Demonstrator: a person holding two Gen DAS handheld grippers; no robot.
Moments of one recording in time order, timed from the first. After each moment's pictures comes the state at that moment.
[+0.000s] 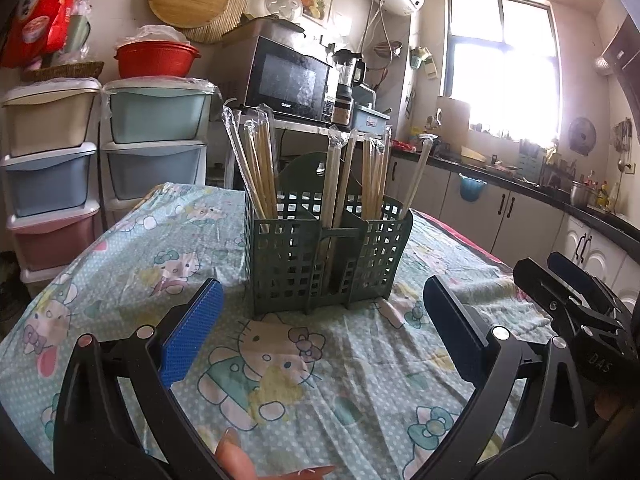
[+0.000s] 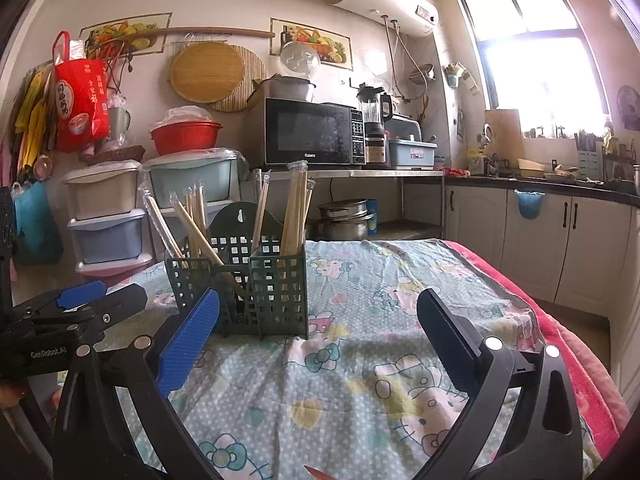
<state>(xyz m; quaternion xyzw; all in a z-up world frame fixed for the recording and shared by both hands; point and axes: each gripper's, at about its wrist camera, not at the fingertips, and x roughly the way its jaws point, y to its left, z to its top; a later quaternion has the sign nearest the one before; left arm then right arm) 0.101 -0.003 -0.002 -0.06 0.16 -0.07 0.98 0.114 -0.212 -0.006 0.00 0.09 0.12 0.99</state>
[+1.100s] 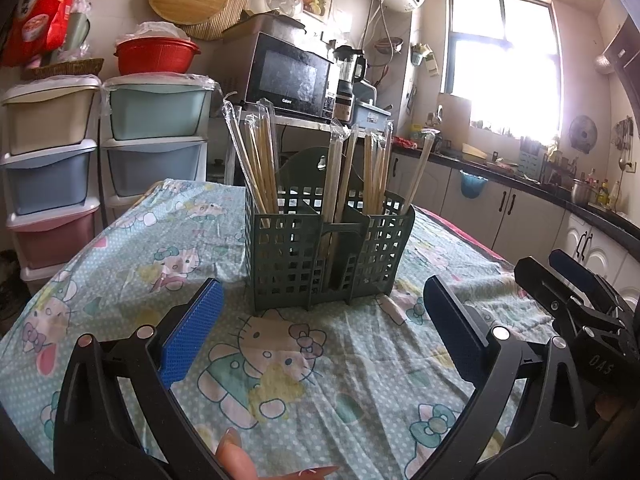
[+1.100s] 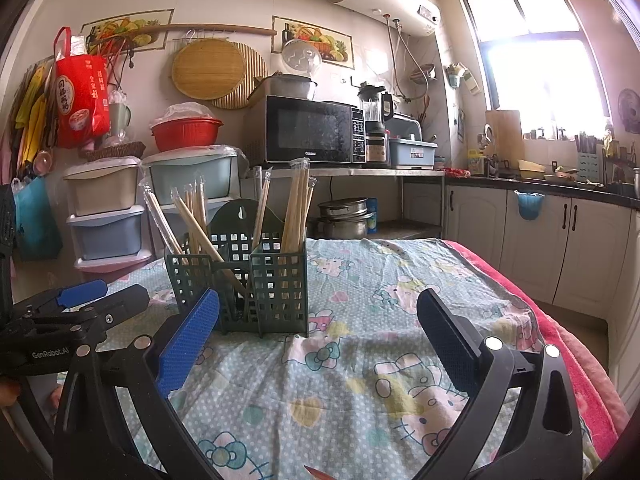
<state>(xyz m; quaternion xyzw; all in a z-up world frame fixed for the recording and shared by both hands) 0.103 -0.003 -0.006 -0.06 0.16 -0.07 0.98 0.115 -0.212 -0.009 -0.01 0.09 0.12 0.99</state>
